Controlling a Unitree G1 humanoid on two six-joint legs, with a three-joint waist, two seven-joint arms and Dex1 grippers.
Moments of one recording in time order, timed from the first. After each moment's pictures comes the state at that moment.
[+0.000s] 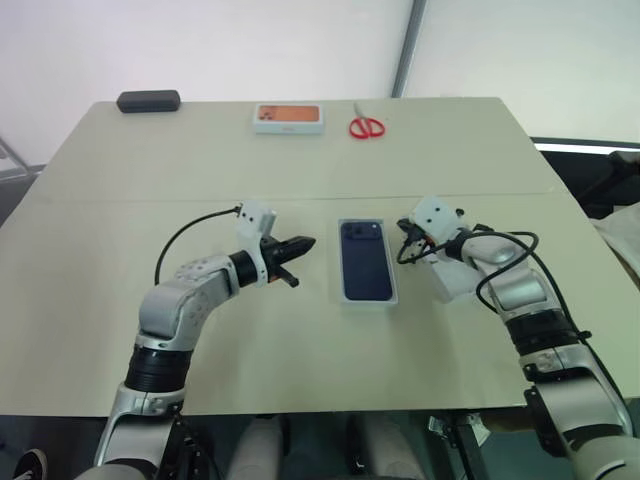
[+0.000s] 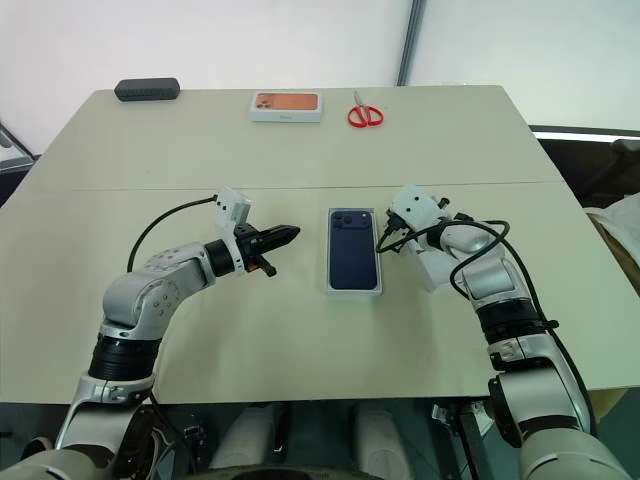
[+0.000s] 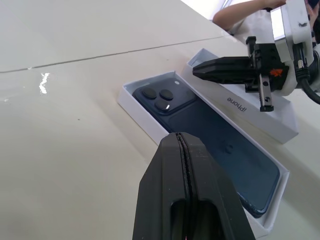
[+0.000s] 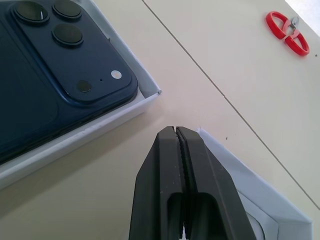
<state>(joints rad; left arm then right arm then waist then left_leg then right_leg) -0.46 0.33 0.00 -0.13 -0.53 0.78 -0.60 -0.63 -0.56 0.14 0.43 -0.12 0.08 0.65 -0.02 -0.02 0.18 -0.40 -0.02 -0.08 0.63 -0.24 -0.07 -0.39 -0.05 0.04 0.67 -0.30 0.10</state>
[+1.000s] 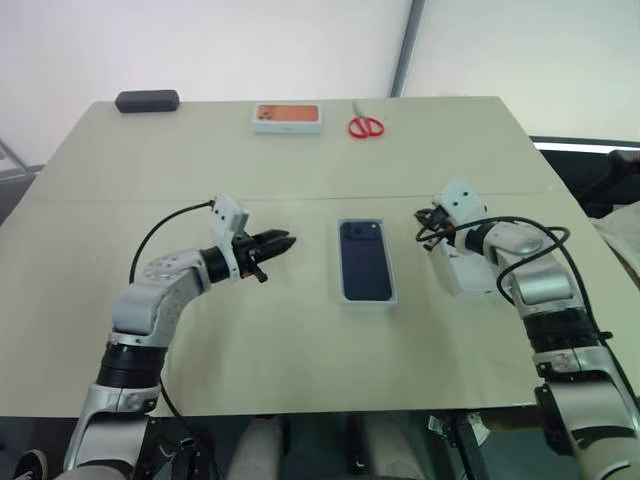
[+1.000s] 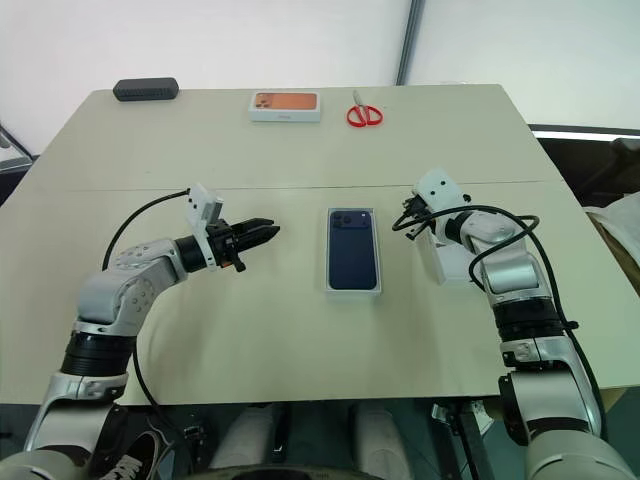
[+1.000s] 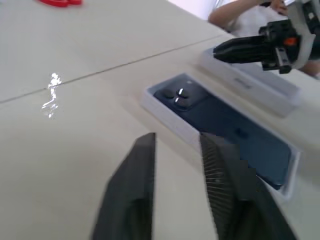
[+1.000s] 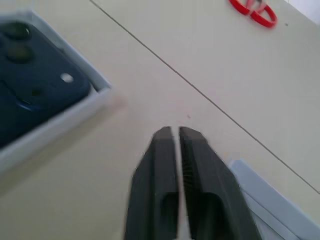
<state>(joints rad) -0.46 0.46 0.04 -0.03 -0.53 0.61 -0.81 -0.60 -0.61 0.02 0.25 0.04 0.37 0.71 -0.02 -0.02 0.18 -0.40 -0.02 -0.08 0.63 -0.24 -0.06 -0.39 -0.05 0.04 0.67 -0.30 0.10</state>
